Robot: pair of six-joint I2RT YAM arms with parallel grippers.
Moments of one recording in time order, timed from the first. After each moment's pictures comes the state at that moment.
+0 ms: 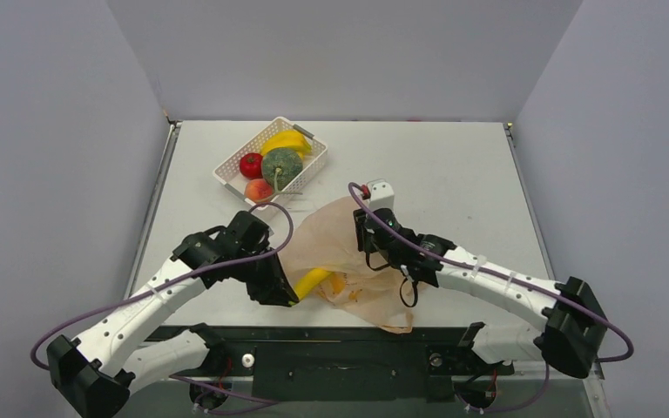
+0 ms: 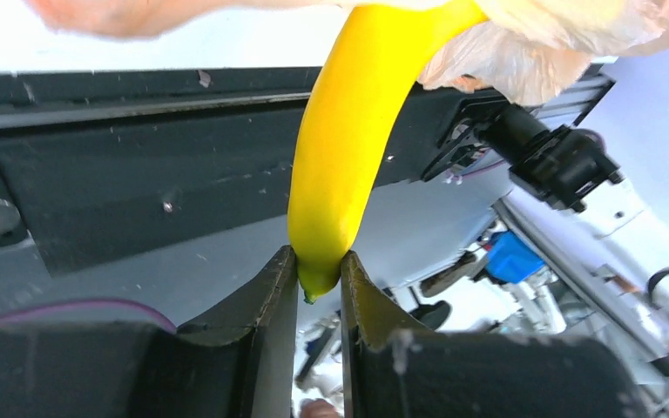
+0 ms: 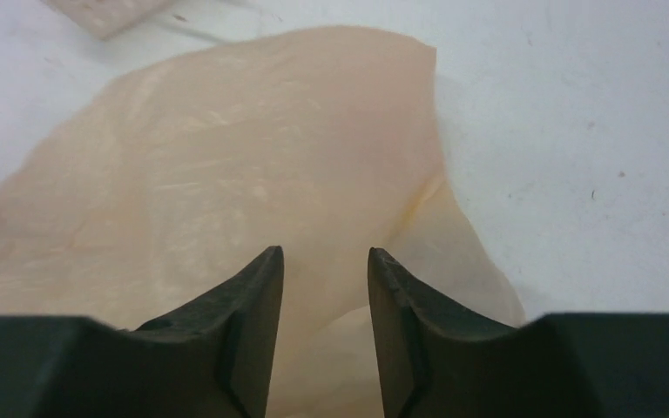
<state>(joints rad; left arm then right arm) -0.69 0.98 0.89 -1.04 0.37 -1.06 0.87 1.30 0.87 -0.24 0.44 0.37</state>
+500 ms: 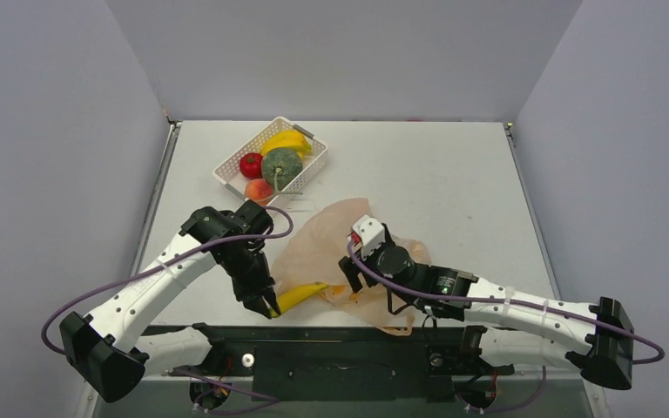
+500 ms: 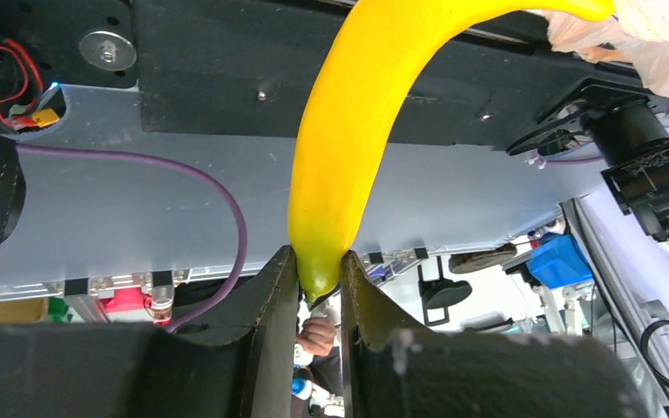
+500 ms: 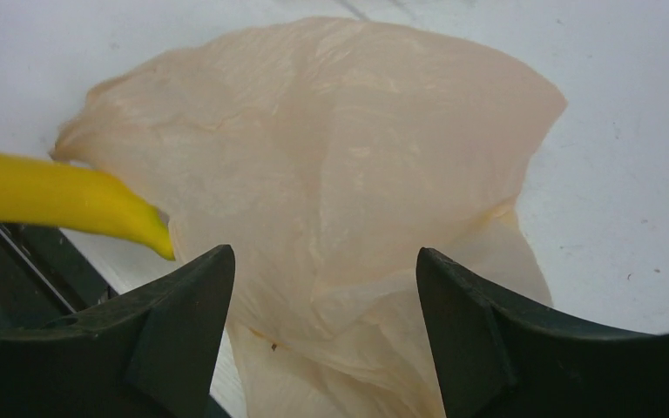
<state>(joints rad) -0.66 1.15 1.13 -1.48 0.34 -1.04 1.11 1.01 0.73 -0.17 0.37 0.12</state>
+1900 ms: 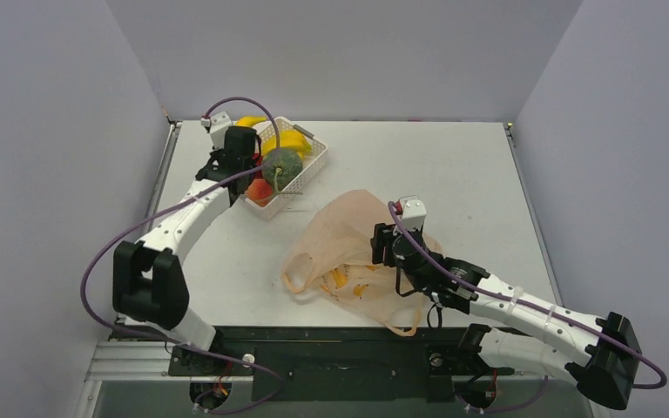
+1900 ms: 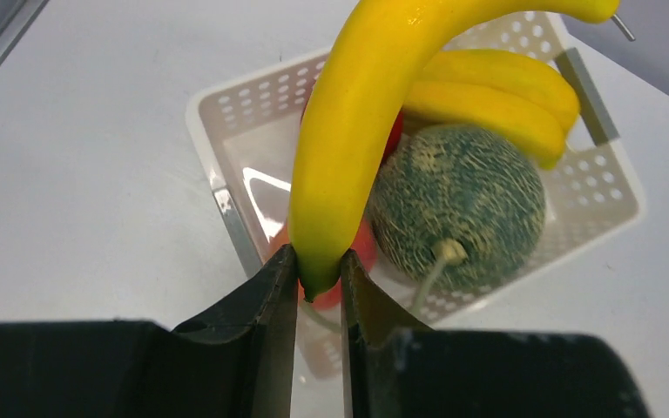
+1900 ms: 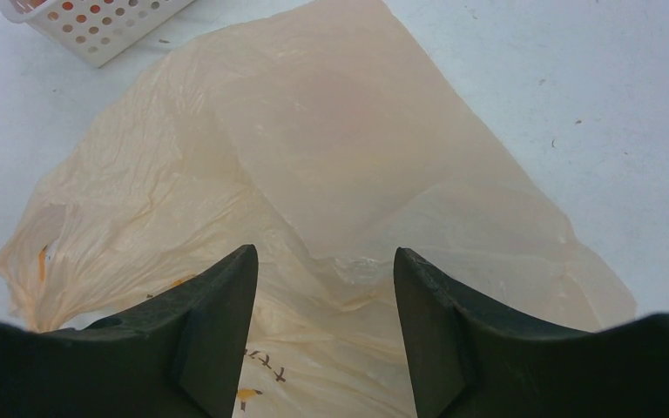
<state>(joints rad) -0.34 1.49 1.26 -0.40 -0.56 -0.61 0.95 0.98 0.67 -0.23 0.54 0.45</state>
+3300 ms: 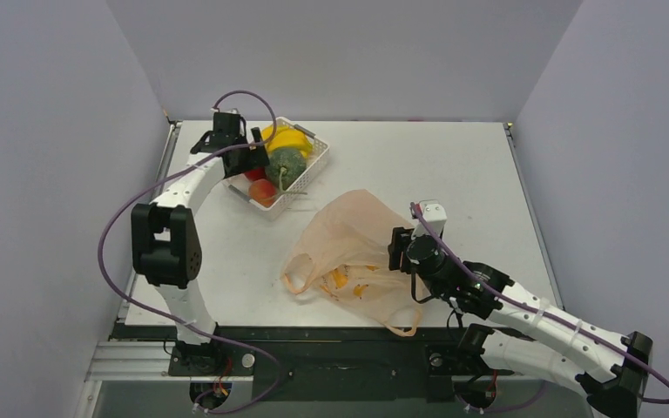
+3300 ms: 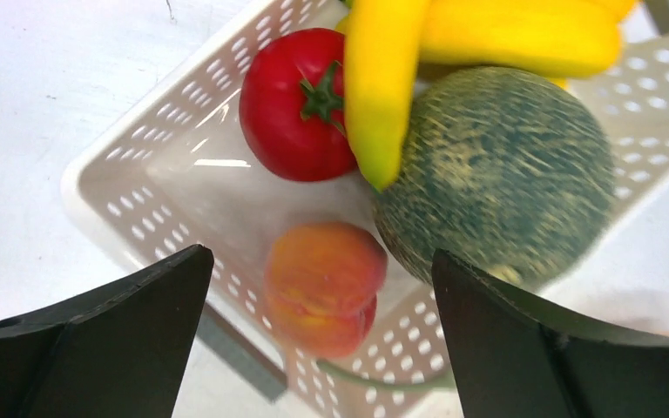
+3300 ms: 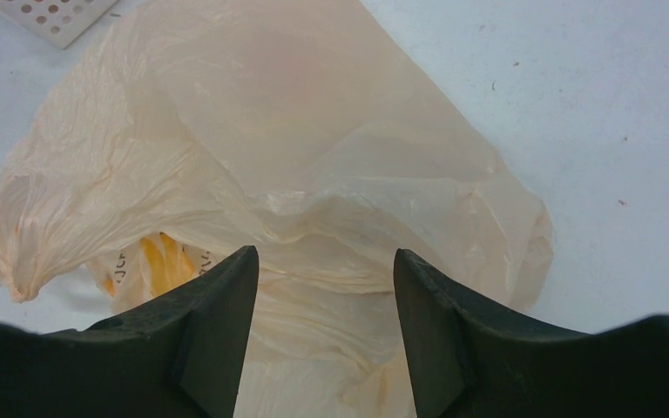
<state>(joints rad) -0.14 1.91 1.55 -0.48 -0.11 -0.41 0.95 0.83 0.71 -0.49 0.58 0.52</state>
